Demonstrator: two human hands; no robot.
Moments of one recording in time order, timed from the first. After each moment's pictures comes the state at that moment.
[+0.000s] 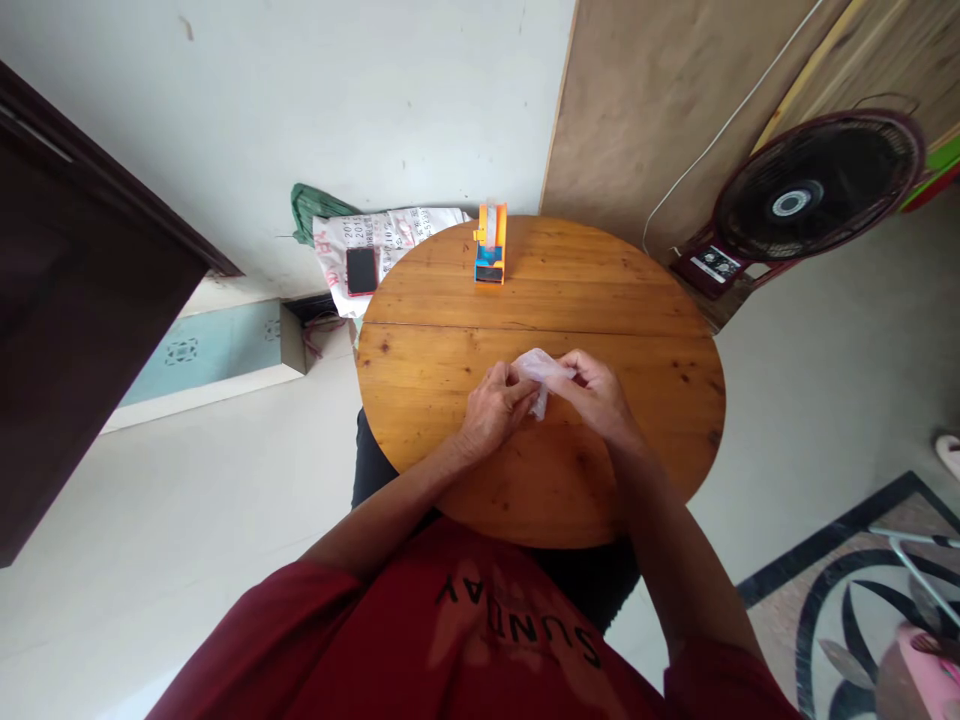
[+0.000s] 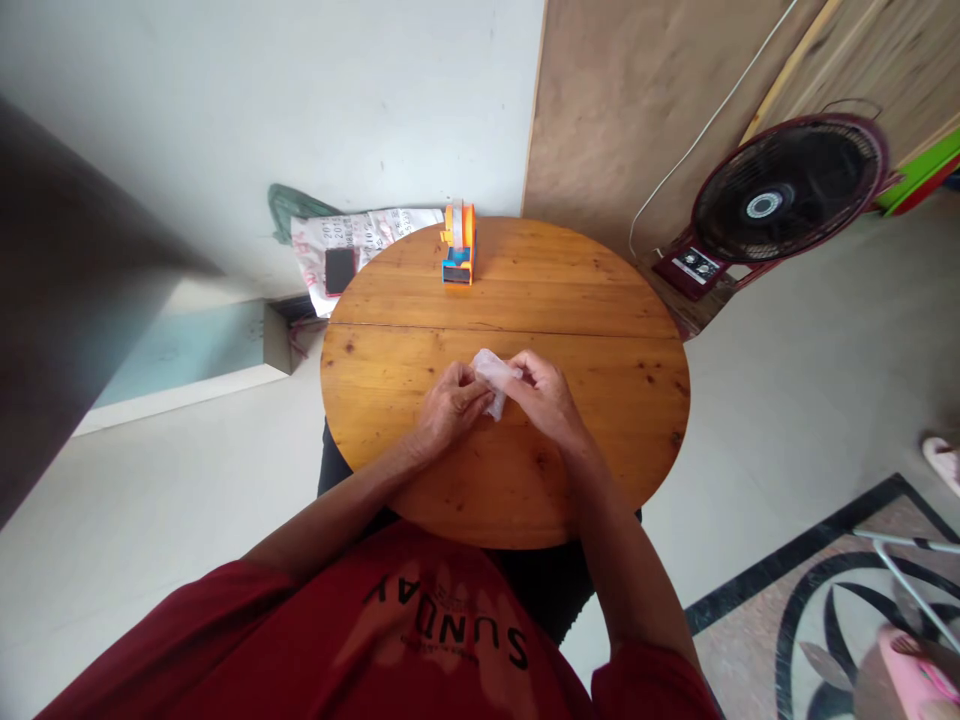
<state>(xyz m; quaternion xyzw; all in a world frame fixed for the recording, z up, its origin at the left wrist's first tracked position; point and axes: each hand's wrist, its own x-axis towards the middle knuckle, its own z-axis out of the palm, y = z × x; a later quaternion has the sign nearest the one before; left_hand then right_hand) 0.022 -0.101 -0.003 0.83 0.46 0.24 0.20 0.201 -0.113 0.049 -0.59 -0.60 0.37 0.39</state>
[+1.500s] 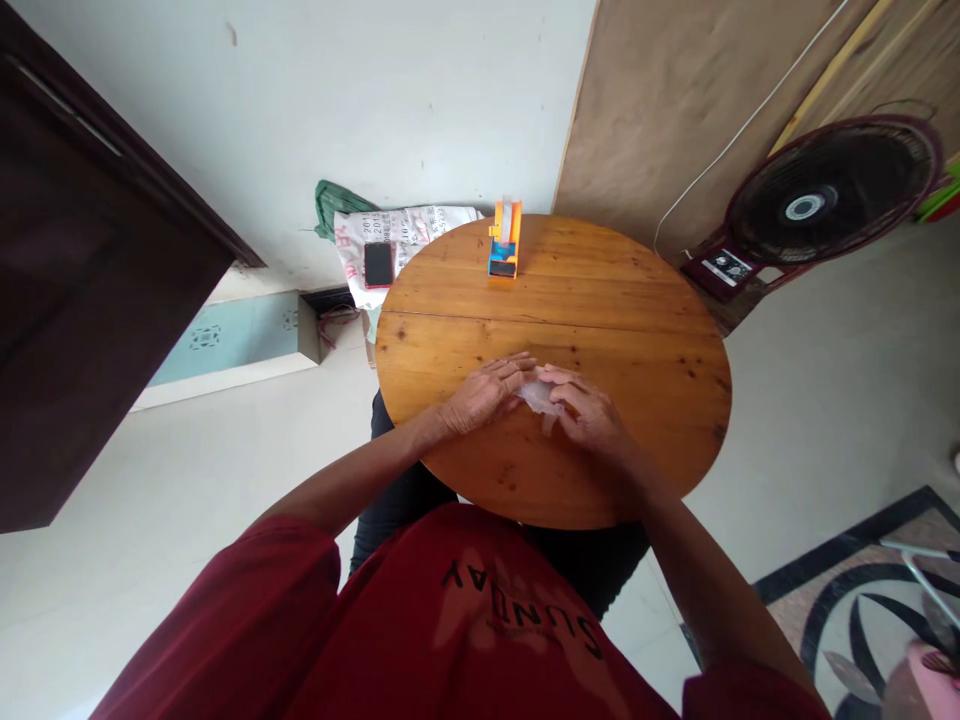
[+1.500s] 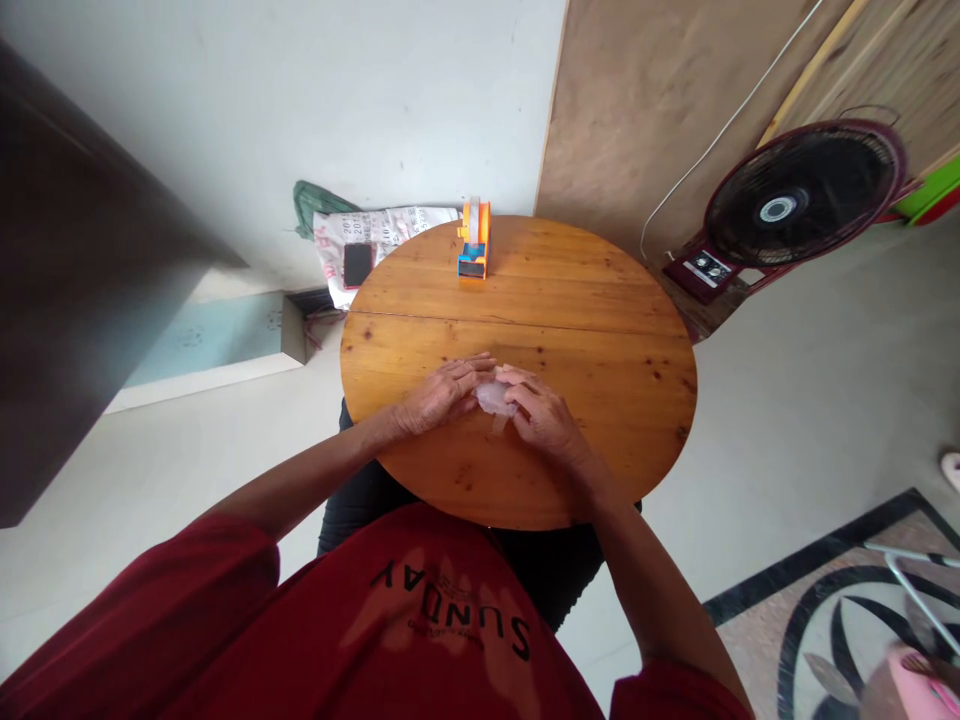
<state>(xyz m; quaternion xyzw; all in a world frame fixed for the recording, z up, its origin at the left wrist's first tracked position) -0.022 -0.082 -0.010 0.91 0.25 0.24 0.22 0.206 -0.144 0.016 -0.44 -0.82 0.16 0.31</state>
